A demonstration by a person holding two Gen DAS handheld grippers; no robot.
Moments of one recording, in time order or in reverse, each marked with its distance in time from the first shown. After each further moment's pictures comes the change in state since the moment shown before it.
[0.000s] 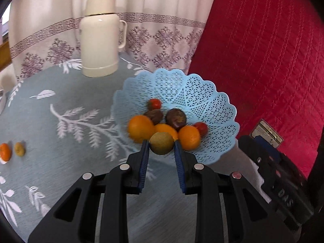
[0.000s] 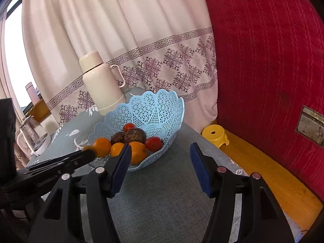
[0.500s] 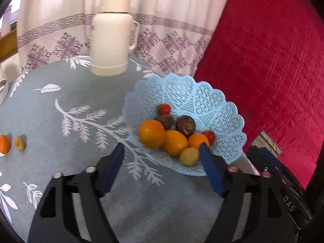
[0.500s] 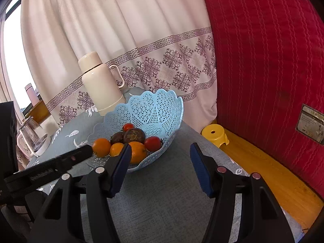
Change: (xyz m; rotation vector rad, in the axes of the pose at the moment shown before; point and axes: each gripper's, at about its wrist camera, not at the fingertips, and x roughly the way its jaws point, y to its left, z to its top) left arm -0.004 0.026 0.000 -0.088 -0.051 0.018; right arm 0.000 0.000 -0.001 0.006 0.000 -0.003
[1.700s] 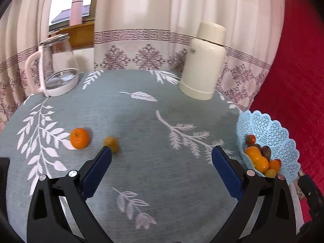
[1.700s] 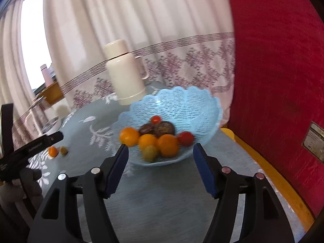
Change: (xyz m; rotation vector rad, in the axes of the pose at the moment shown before) left arm -0.060 0.127 -0.007 -0.193 -0.144 0.349; right arm -0.005 0.052 -0.007 -0.149 0.033 0.079
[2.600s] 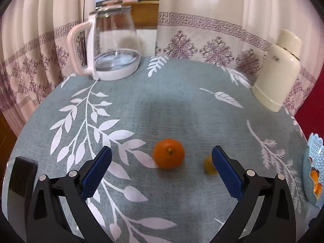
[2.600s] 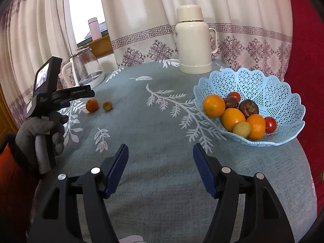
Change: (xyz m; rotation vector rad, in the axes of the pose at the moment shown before) left arm 0.050 0.128 0.021 -0.145 0.094 0.258; right arm 0.026 0.092 -0.037 -0.249 0.178 0.241
